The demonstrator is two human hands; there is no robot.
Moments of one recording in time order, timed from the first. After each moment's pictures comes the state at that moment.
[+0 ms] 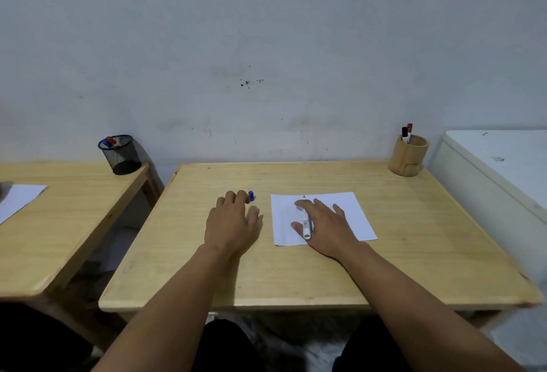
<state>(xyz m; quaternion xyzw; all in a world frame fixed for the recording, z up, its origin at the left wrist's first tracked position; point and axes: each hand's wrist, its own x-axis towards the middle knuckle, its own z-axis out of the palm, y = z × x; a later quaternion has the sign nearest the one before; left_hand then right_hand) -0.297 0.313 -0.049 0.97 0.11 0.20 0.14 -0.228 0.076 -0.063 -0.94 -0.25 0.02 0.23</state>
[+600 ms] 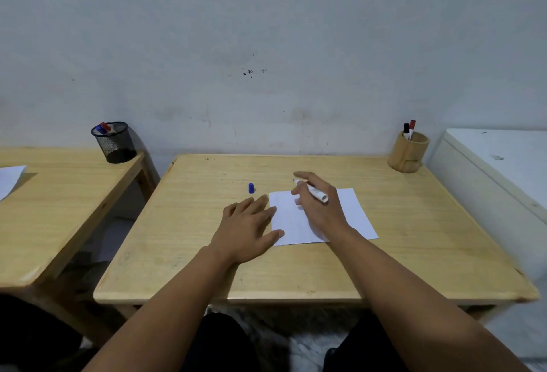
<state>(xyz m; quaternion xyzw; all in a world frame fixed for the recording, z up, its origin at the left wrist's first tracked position) -0.312 0.305 -0.065 0.99 -0.05 0.06 0.12 -0.239 0.106 -0.026 -0.79 -0.14 0.00 0.60</state>
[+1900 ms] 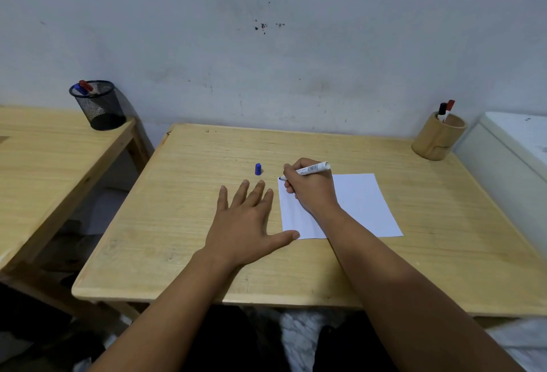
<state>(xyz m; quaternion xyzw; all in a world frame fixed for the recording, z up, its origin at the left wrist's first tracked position) -0.322 0.301 -0.062 1.00 0.02 0.02 0.09 -0.194 0.165 -0.059 -0.80 -0.06 0.05 0.60</state>
